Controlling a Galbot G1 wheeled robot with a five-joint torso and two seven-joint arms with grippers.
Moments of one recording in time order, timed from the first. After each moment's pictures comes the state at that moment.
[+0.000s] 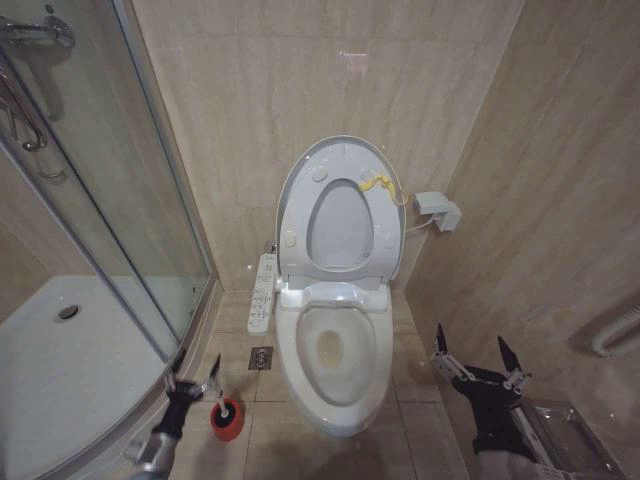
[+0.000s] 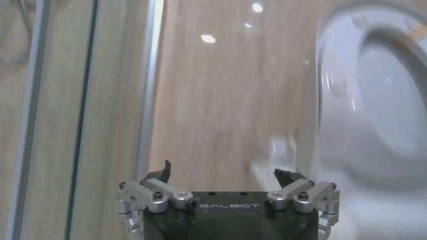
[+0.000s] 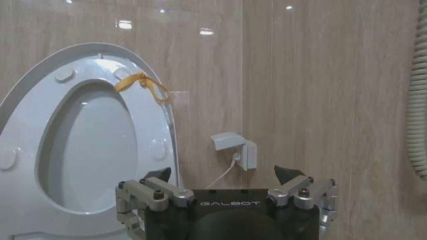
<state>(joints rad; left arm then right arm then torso) 1.39 -1.15 -0.46 -1.65 -0.48 -0.51 0.05 -1.90 1.56 0.56 2.45 0.04 0.10 0.26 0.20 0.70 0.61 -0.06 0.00</state>
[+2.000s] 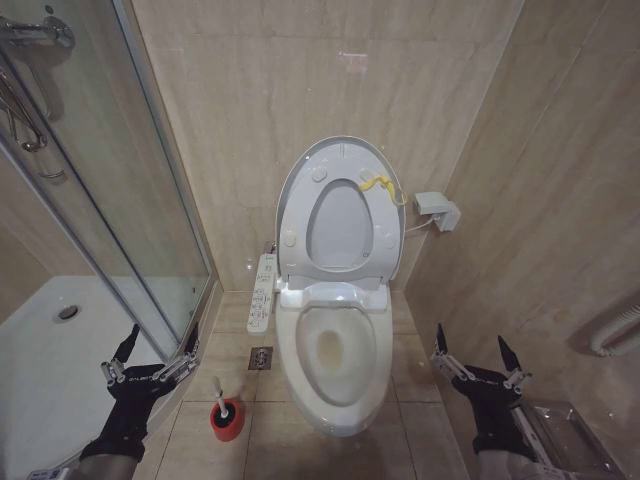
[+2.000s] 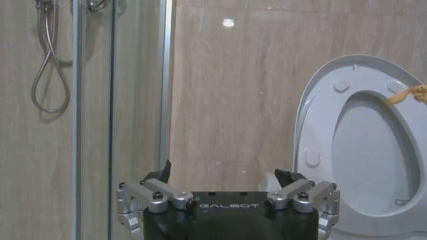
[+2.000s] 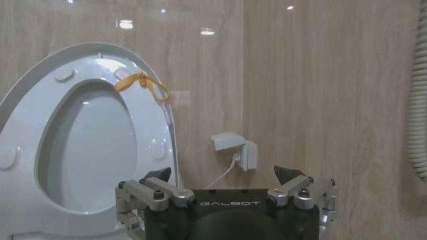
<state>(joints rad) 1.90 -1.23 -0.69 -2.50 -0.39 -0.03 -0.19 -1.88 1.53 0.59 2.44 0.08 0.07 0.25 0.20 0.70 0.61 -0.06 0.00</state>
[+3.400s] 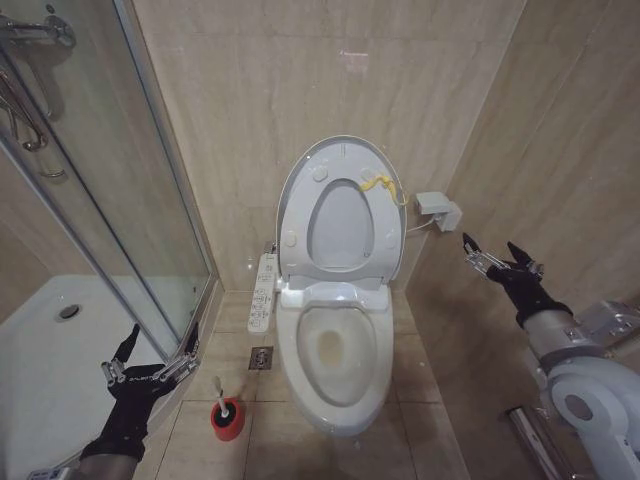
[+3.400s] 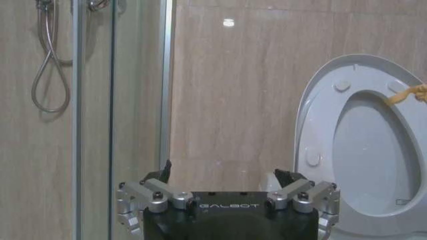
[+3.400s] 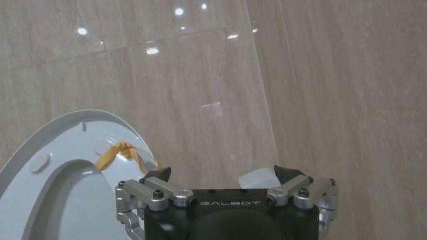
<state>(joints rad) 1.89 -1.23 -0.69 -2.50 -0.39 -0.03 -0.19 -1.33 1.07 0.91 2.32 0.87 -0.33 0.26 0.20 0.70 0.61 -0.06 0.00</state>
